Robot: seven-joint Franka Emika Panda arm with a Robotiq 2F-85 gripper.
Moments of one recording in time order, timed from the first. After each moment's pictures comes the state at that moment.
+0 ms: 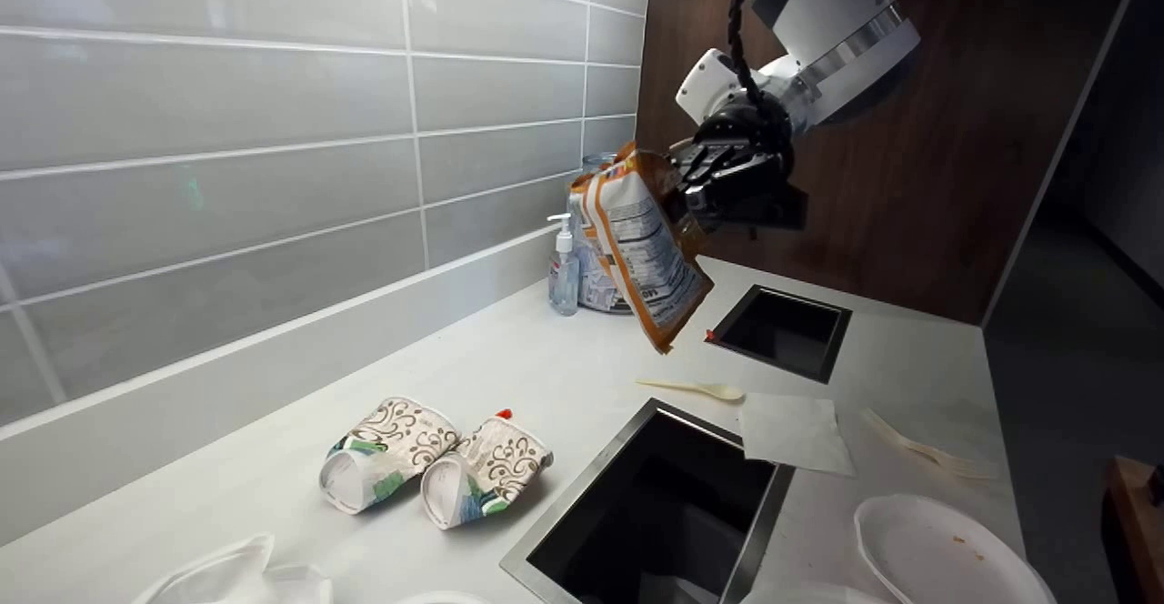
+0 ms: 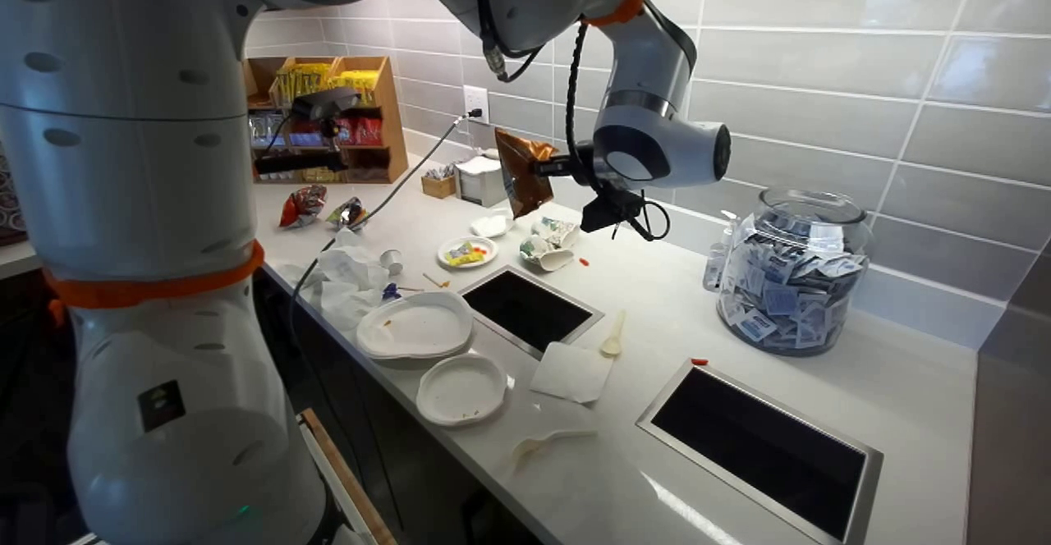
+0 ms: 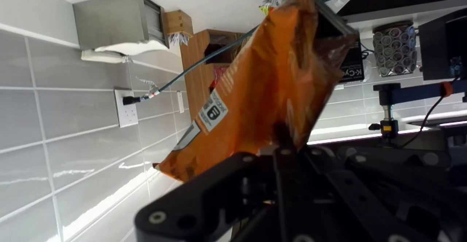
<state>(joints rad) -0.07 0.20 -0.03 -2.06 1.26 1.65 -2.15</state>
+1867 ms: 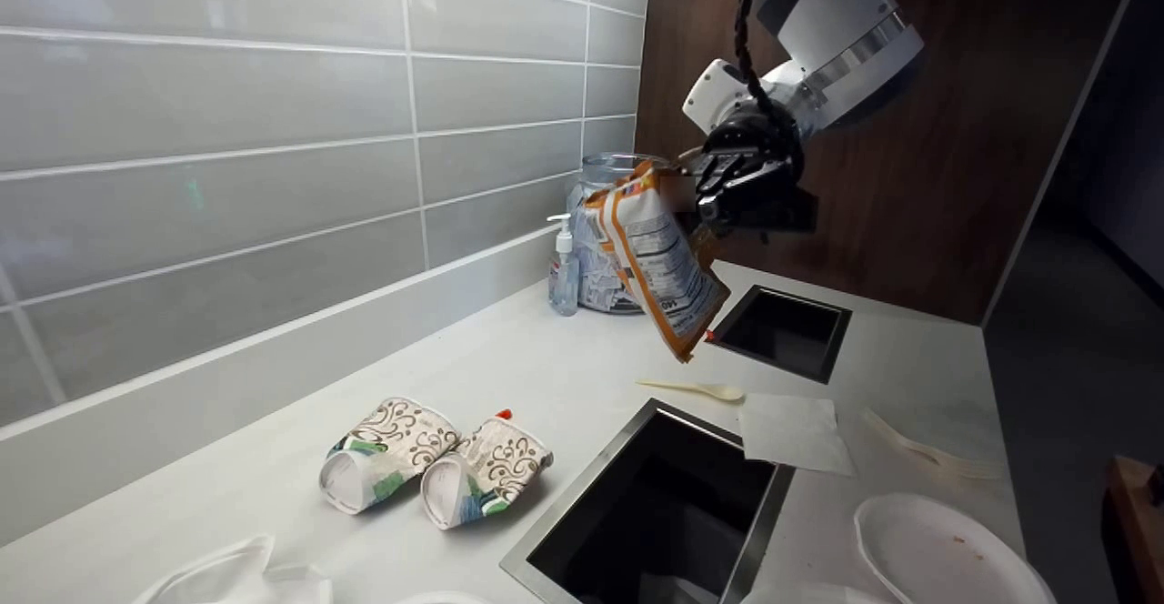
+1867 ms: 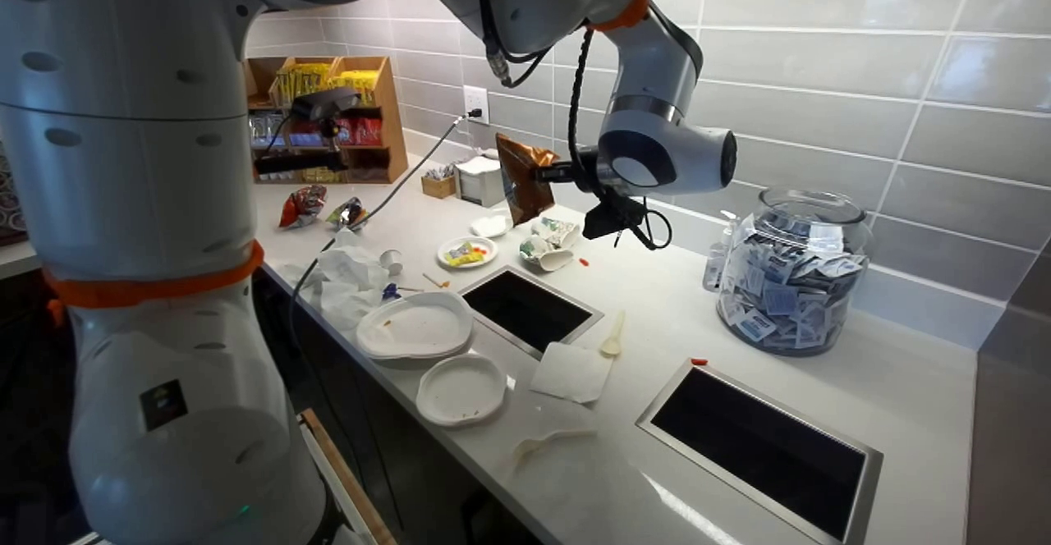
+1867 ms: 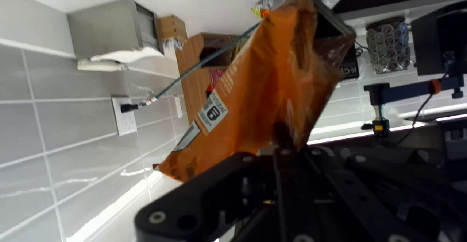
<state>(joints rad) -0.06 0.20 -0.07 -2.07 1.23 1.64 -2.12</state>
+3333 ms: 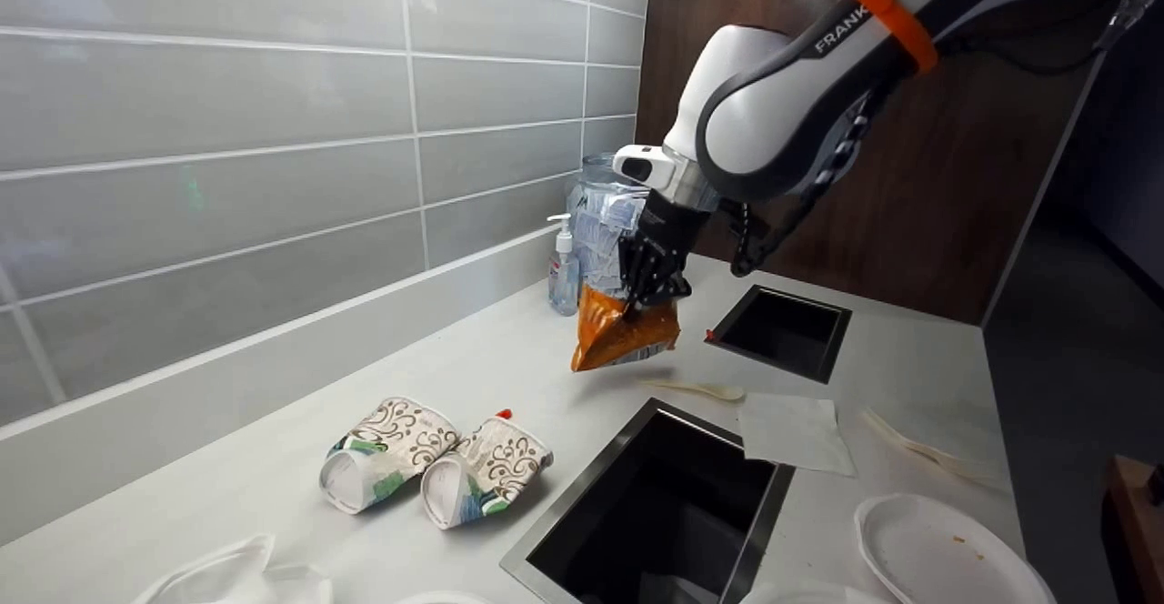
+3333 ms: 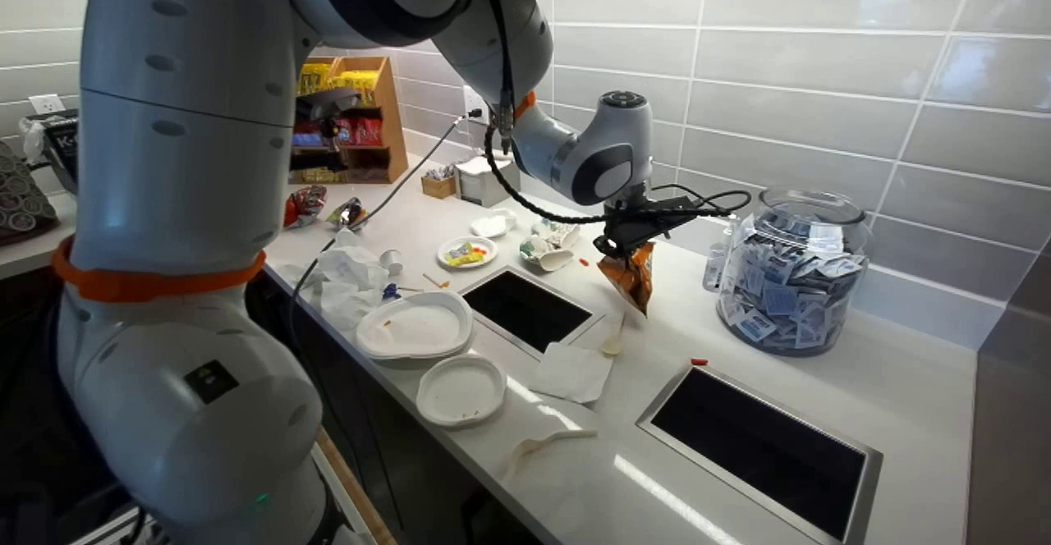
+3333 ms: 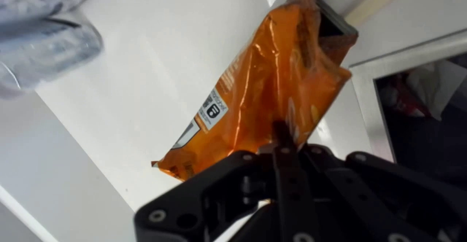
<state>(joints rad) 0.19 0.37 -0.12 -2.06 0.21 2.72 -1.30</state>
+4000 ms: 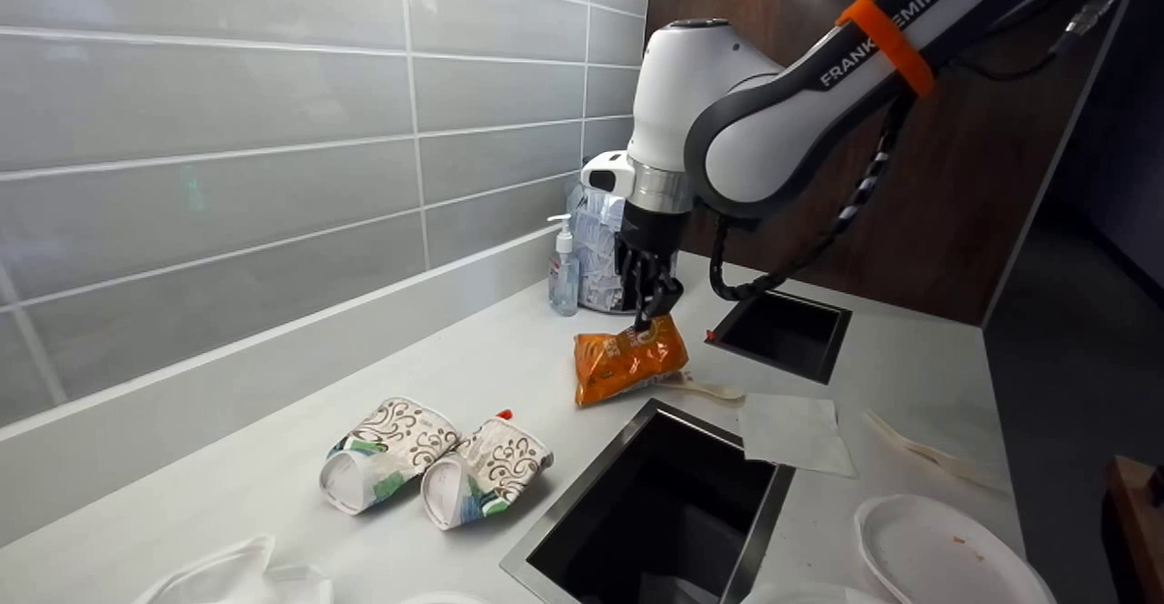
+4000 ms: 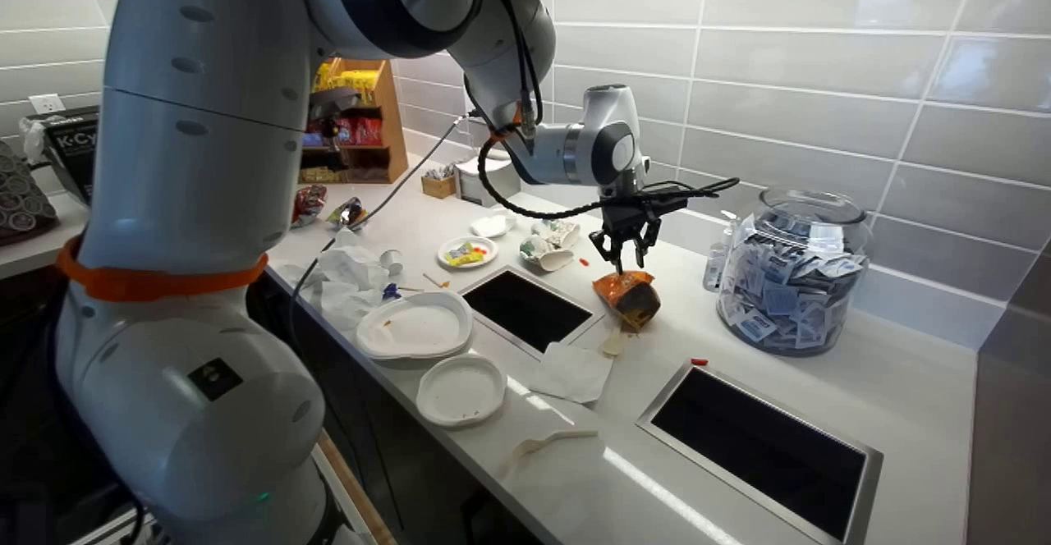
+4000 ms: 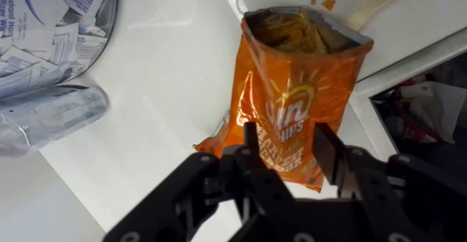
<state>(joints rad) 0.20 0.42 -0.11 -1.94 -0.18 2.52 -0.82</state>
